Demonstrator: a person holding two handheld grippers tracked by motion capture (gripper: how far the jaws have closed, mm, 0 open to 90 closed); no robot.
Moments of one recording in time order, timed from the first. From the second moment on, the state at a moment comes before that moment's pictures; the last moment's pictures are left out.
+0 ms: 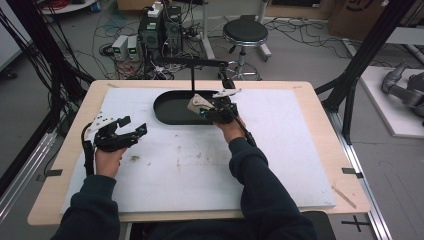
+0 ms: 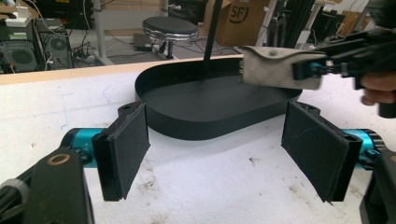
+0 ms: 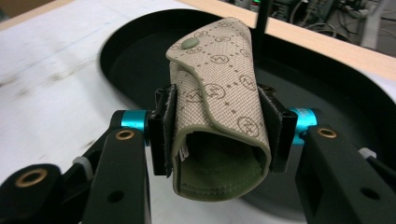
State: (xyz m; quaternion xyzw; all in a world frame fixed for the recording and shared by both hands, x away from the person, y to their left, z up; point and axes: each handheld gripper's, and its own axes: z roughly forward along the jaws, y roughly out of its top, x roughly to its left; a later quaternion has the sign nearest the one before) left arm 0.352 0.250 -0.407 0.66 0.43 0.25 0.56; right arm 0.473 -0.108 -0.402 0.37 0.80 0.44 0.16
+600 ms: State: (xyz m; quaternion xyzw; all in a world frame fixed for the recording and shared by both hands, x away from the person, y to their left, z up) left arm 0.351 0.250 -0.406 0.66 0.43 0.25 0.56; right arm 0.502 -0.076 -0.429 0.39 0.81 0.41 0.17
